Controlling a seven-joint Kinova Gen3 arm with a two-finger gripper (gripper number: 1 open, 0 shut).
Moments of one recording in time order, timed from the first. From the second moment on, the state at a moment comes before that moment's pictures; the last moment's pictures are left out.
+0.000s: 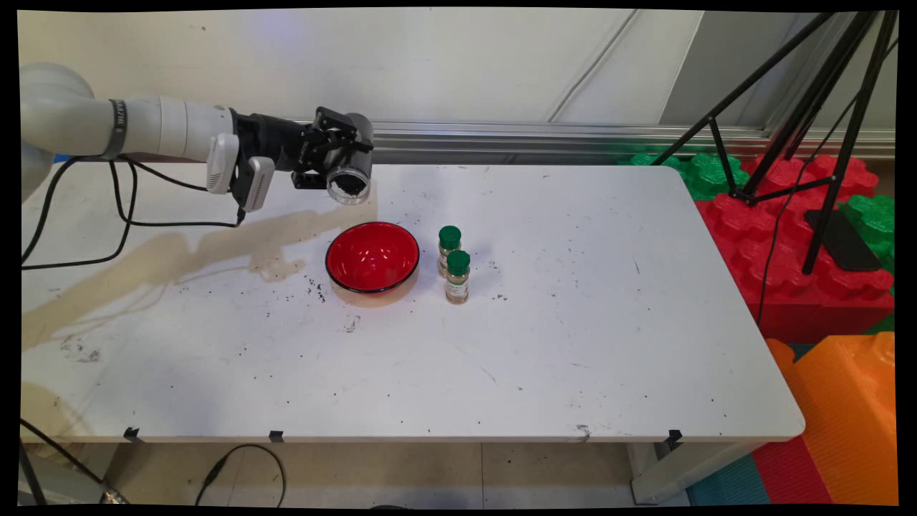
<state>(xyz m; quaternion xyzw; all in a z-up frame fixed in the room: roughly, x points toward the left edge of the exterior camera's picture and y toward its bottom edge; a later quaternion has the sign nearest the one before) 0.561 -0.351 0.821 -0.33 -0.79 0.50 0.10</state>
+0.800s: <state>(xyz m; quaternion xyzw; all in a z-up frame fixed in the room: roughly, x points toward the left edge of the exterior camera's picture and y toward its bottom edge) 0.552 -0.345 0.824 -0.38 -0.77 0.51 0.08</state>
